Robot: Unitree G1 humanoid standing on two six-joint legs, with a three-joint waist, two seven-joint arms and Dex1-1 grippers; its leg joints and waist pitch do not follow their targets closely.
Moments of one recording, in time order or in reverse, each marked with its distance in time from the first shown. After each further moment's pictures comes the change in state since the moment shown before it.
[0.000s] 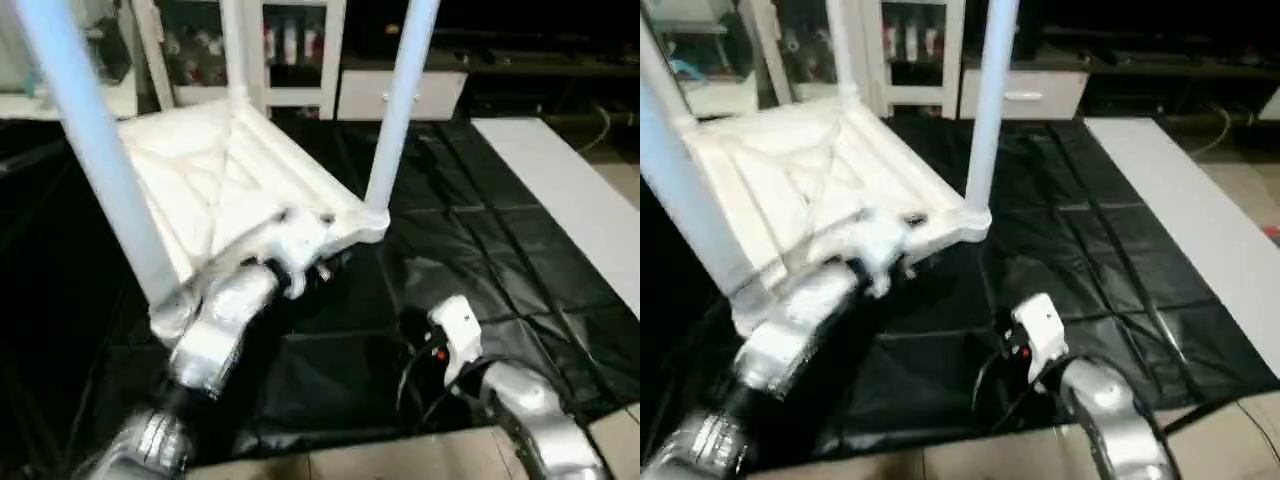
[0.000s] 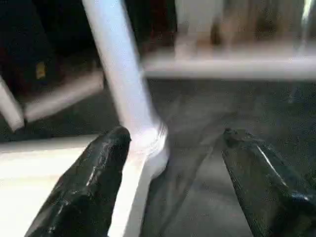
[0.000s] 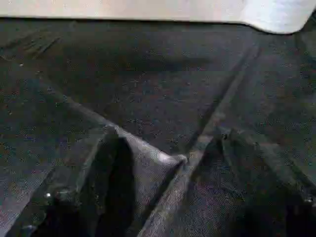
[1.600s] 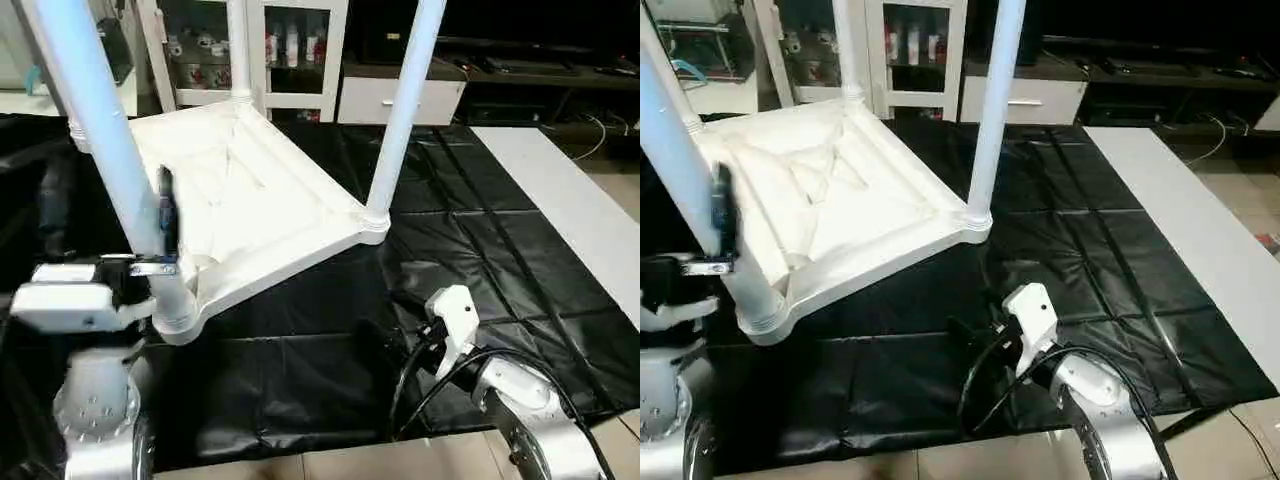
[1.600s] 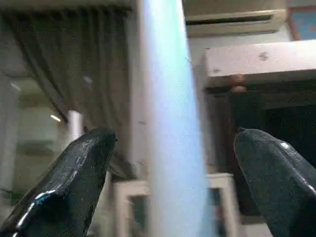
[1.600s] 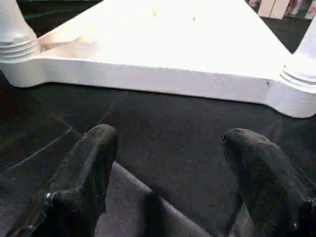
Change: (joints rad) left arm 0.390 -0.094 0.352 -0.495 0.063 -0.317 0.395; right arm 0.066 0.014 0.003 -0.298 0.049 0.107 0.018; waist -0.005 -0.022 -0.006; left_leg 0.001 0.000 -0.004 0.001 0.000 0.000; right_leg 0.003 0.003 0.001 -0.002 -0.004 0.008
